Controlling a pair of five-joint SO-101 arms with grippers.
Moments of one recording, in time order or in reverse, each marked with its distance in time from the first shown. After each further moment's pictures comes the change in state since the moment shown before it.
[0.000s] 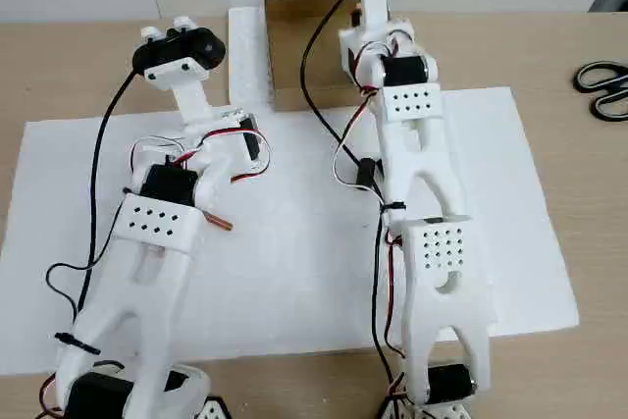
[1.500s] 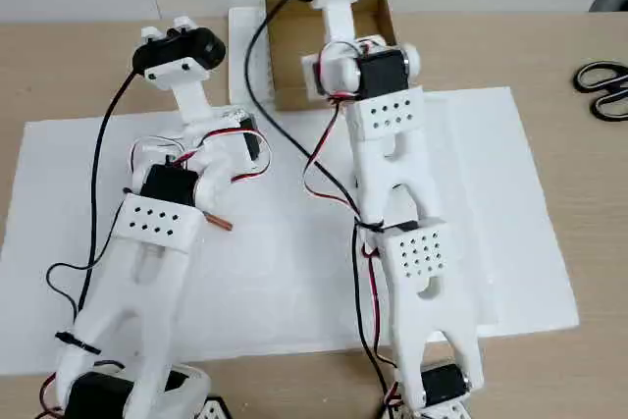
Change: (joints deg) left arm 0.0 0.0 0.0 0.0 0.0; right arm -8.4 -2.0 -26.6 48.2 -6.6
